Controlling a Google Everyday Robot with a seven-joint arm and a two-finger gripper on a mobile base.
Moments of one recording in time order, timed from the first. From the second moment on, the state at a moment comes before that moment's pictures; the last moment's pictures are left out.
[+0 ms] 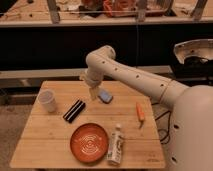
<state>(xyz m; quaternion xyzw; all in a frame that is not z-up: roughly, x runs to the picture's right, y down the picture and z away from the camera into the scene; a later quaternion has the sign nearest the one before) -0.093 0.007 0.792 -0.21 -0.23 -0.22 0.93</state>
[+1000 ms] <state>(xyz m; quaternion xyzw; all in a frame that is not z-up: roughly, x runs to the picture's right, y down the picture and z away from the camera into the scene) -0.094 0.013 0.796 -0.21 -0.23 -0.22 0.92</state>
